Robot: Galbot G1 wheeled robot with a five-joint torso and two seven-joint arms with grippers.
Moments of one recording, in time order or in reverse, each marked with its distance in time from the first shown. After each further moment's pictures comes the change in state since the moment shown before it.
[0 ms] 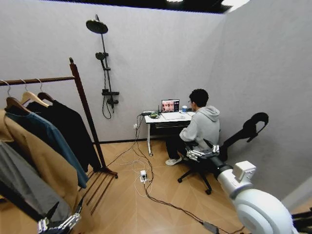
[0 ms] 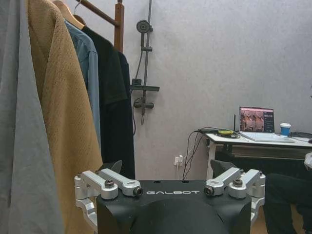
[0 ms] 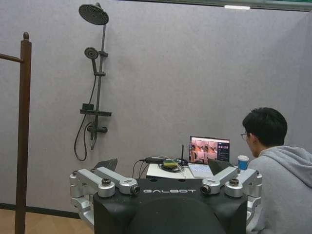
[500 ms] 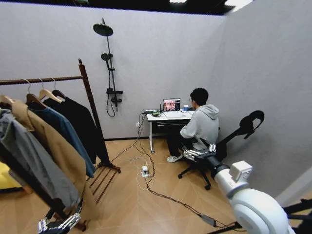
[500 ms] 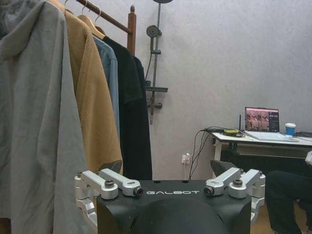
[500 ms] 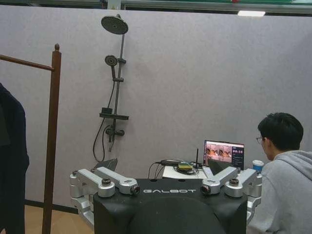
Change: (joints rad) left arm 0.000 0.000 0.000 0.000 0.000 0.000 0.000; right arm 0.016 0.003 -0.039 0.000 -0.025 0.012 -0.008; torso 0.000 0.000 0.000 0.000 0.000
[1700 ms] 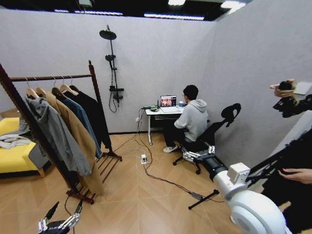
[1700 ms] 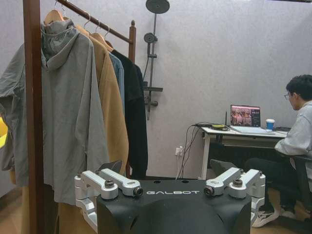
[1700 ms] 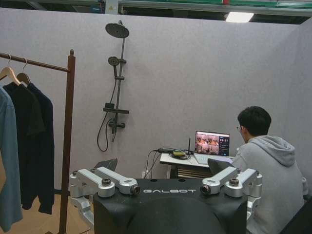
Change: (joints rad) left arm 0.000 0.000 0.000 0.000 0.000 0.000 0.000; right arm -0.021 0.022 -0.014 0.000 -0.031 0.000 0.001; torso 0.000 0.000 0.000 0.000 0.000
